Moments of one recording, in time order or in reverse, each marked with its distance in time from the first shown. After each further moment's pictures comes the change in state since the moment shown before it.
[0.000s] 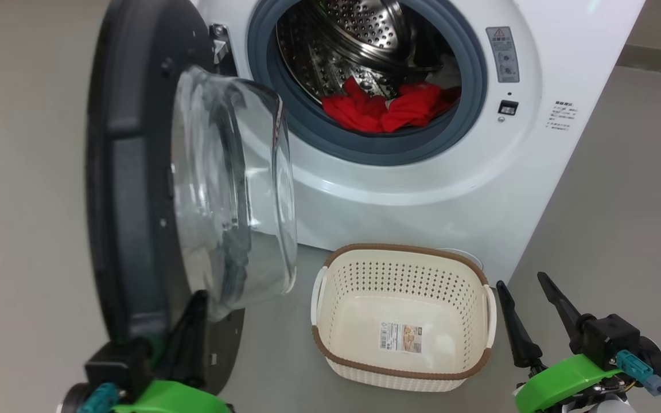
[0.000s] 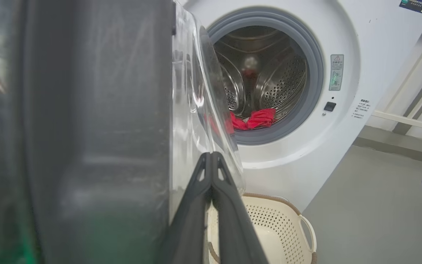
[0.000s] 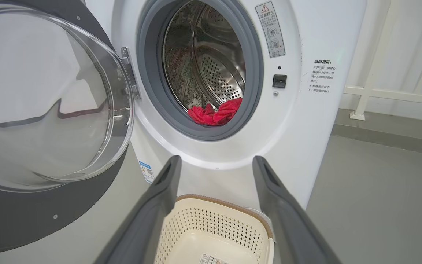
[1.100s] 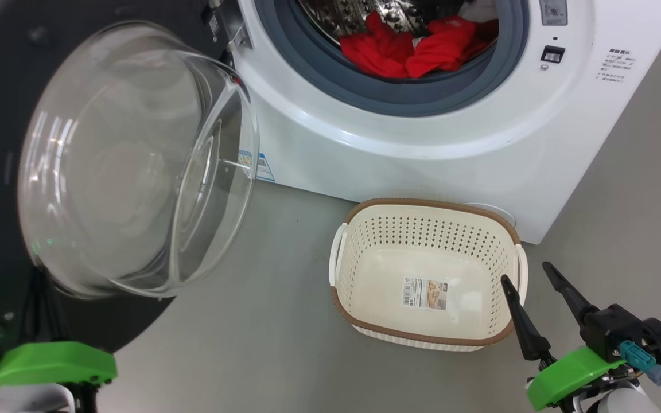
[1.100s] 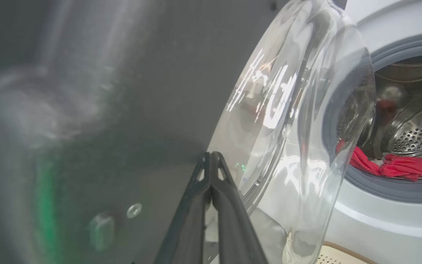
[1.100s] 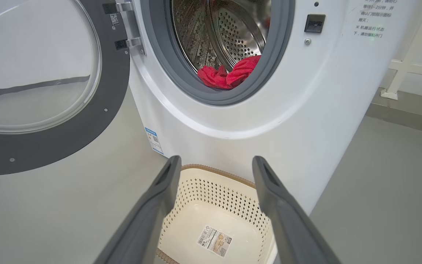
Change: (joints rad) left arm -0.111 0.030 0.314 0.254 -0.164 0.046 -0.202; right arm -0.017 -0.081 0.044 -0.003 -0.026 0.000 0.000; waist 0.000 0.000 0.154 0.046
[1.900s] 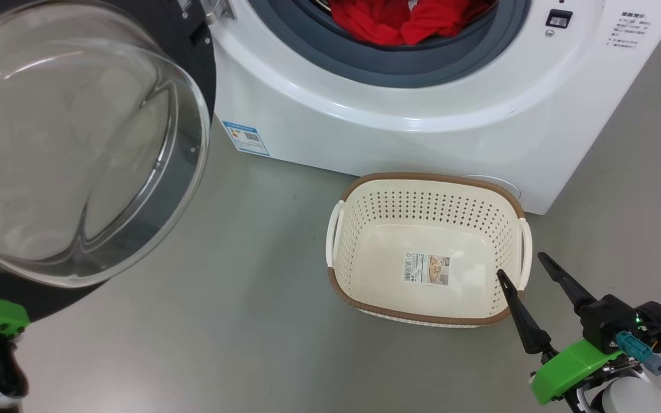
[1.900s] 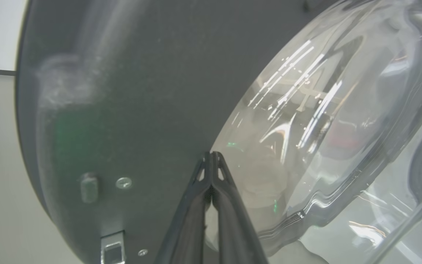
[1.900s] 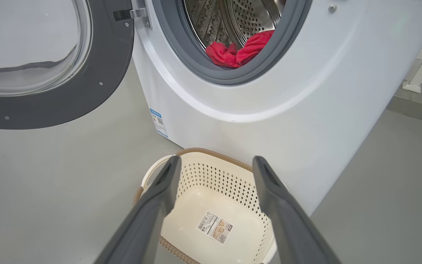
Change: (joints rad) left arm -0.272 0.069 0.175 0.391 -0.048 -0.069 -0.070; right arm -0.050 -0.073 0.077 0.008 0.002 0.000 0.000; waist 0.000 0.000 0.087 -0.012
